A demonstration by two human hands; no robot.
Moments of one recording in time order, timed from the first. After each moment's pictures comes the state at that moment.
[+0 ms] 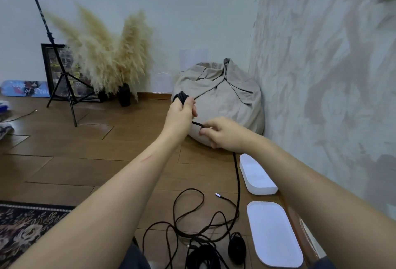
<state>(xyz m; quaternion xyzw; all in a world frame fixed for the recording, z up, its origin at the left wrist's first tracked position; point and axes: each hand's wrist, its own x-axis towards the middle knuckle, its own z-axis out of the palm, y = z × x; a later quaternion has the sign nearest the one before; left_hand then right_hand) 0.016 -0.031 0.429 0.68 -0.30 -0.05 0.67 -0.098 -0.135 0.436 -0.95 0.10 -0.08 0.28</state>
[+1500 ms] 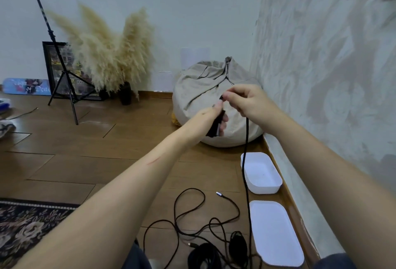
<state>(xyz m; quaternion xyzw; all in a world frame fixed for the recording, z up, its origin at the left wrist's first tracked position) -0.022 -0.031 0.441 0.63 -0.42 -0.29 0.59 -0.117 -0.166 0.478 -0.85 0.07 -0.28 0.44</state>
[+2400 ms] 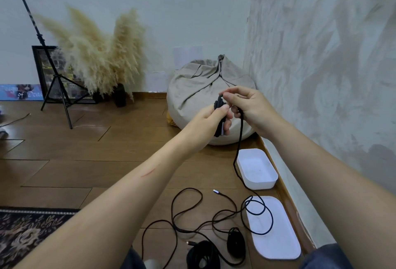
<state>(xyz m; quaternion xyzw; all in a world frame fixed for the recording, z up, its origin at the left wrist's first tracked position) -0.062 -0.029 0.450 0.61 -0.47 -0.25 0.59 -0.126 -0.189 0.453 -0.74 0.08 -0.31 0.59</state>
